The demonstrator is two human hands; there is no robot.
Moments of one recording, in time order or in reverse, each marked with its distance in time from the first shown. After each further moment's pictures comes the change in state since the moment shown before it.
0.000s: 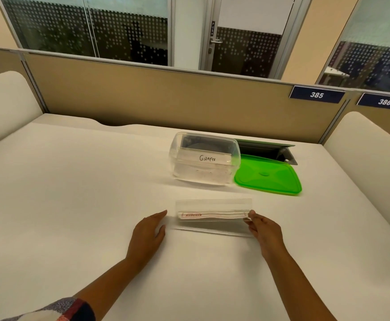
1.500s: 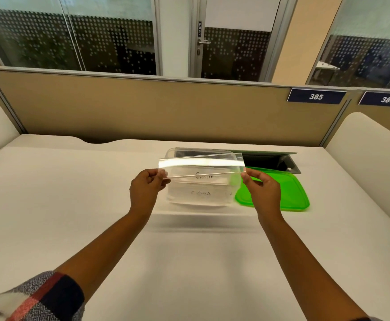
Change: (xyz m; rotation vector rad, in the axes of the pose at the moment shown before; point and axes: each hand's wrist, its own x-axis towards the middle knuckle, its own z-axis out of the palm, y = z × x) left_hand 0.160 0.082 -0.057 -0.841 0.219 -0.250; right_hand 0.057 -0.120 0.063 -0.170 0.124 -0.551
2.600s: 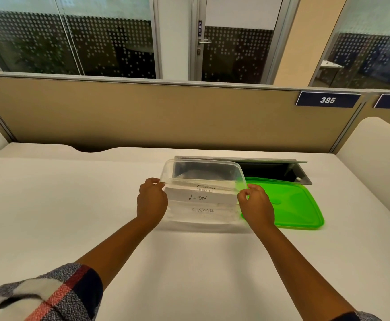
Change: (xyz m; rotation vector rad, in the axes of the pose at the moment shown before) left_hand 0.062 -0.034 0.031 0.666 0.007 -0.055; right_hand 0.041 0.034 0.040 -0.673 -0.093 0.004
